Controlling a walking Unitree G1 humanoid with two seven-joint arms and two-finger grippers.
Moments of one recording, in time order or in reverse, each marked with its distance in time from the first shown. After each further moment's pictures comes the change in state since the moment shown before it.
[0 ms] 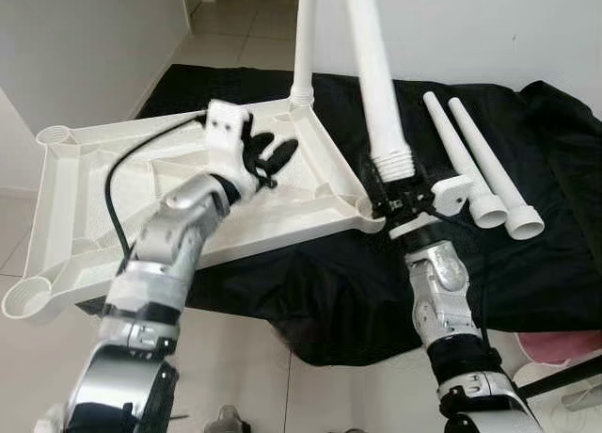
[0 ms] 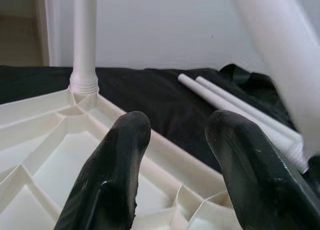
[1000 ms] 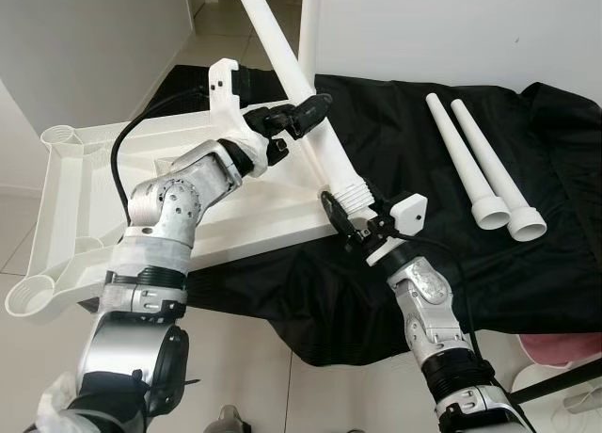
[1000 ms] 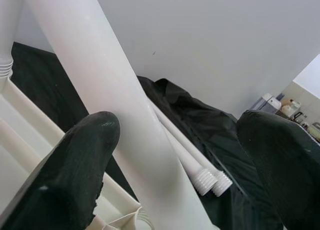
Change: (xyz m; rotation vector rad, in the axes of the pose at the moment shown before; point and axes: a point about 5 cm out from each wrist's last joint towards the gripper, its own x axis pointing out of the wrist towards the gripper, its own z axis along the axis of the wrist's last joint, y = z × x) left arm 0.020 -0.013 0.023 -0.367 -0.022 -0.165; right arm -0.010 0.027 -0.020 0.000 0.135 0.178
